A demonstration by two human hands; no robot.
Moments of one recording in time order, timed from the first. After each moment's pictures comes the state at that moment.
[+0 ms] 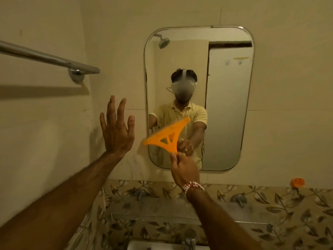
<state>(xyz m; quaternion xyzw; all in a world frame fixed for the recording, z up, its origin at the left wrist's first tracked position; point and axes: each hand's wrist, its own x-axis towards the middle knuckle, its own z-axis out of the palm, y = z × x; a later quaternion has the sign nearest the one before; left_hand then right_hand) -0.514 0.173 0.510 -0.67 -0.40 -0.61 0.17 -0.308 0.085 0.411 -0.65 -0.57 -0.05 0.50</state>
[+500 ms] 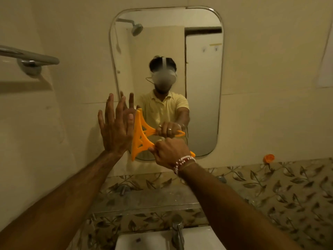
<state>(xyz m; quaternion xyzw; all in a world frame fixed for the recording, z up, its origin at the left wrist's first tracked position) -0.450 0.168 0.492 -0.70 -0.36 -0.60 0.17 -0.280 0.062 0.454 -0.62 -0.68 -0.30 0.23</state>
